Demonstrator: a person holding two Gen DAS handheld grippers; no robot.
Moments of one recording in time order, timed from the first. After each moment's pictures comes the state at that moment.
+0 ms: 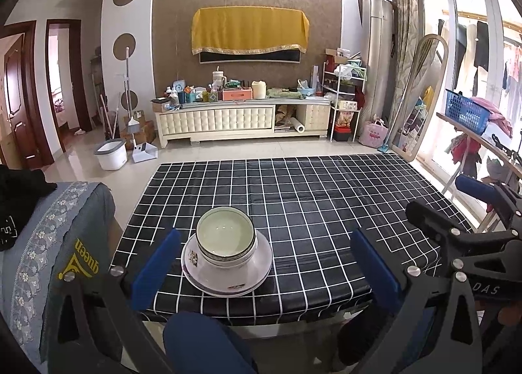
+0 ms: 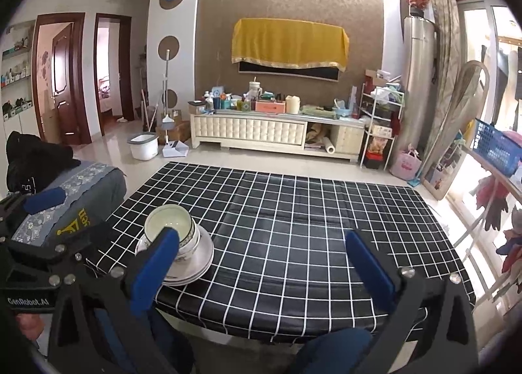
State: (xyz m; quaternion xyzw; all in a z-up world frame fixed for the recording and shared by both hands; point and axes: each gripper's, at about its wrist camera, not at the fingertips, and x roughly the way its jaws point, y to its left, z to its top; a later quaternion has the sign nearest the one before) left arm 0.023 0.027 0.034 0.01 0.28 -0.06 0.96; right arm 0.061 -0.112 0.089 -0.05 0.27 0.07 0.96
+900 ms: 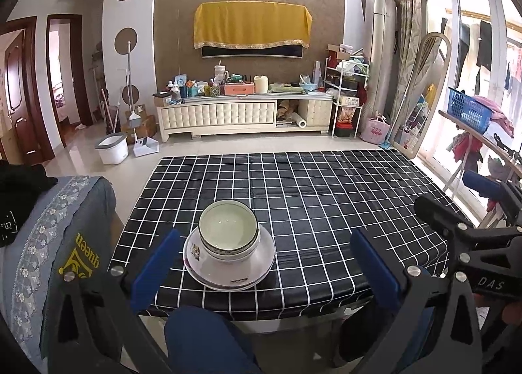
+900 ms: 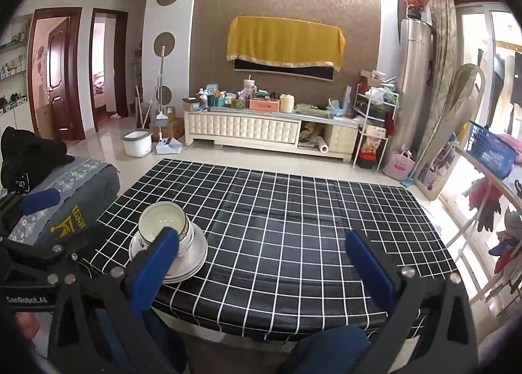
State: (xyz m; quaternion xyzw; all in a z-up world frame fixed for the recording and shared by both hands) left arm 0.026 0.033 0.033 0.01 0.29 -0.06 0.95; right arm 0.061 -0.109 0.091 -0.06 0.27 0.05 0.96
